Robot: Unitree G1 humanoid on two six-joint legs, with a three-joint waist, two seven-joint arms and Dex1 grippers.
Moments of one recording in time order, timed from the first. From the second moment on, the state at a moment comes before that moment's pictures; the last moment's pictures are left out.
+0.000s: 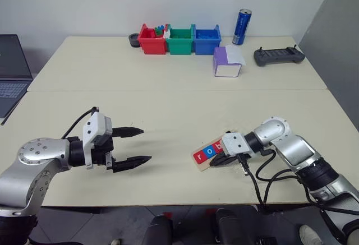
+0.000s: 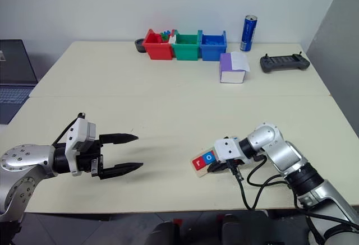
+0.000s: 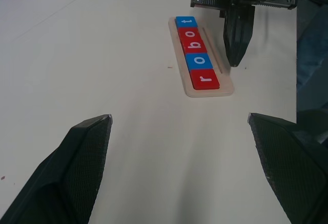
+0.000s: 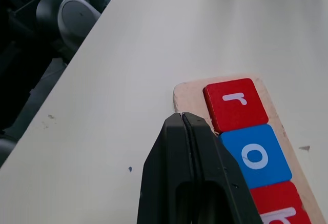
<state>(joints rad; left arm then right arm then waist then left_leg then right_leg) -0.05 0.92 0.23 -0.33 -0.60 0.47 -1.16 -0.61 -0.64 0.48 0.07 0.10 0.05 1.44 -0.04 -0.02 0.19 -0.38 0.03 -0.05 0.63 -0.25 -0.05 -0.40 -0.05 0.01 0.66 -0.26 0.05</state>
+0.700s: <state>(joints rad) -0.03 0.92 0.23 -0.33 -0.61 0.47 -1.15 -0.62 -0.58 0.50 0.19 0.01 -0.07 1.43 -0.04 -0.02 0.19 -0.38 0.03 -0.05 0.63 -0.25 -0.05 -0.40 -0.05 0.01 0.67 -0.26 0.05</state>
